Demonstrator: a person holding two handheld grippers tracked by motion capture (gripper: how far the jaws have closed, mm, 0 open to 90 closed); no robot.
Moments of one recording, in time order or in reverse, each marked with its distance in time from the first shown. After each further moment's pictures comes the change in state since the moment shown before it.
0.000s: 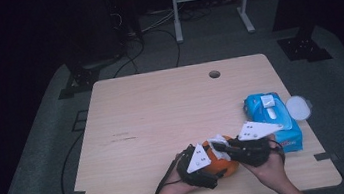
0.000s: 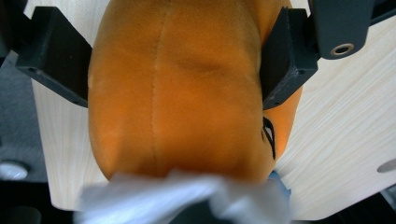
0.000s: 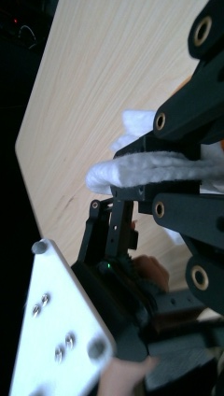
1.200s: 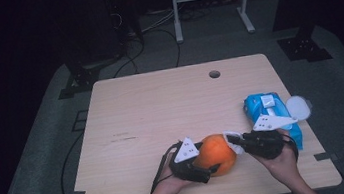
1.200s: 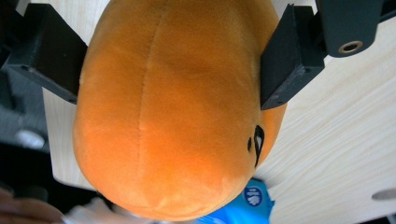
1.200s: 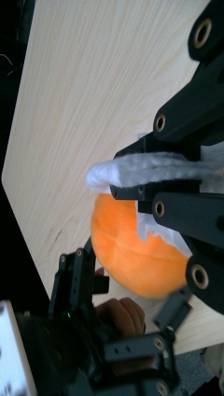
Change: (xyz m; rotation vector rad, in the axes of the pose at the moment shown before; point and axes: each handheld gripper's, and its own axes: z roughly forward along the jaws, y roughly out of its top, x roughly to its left) left arm 0.030 -0.009 -0.011 -0.043 -0.040 -0.221; right arm -0.035 -0.018 -0.020 0.008 -0.047 0.125
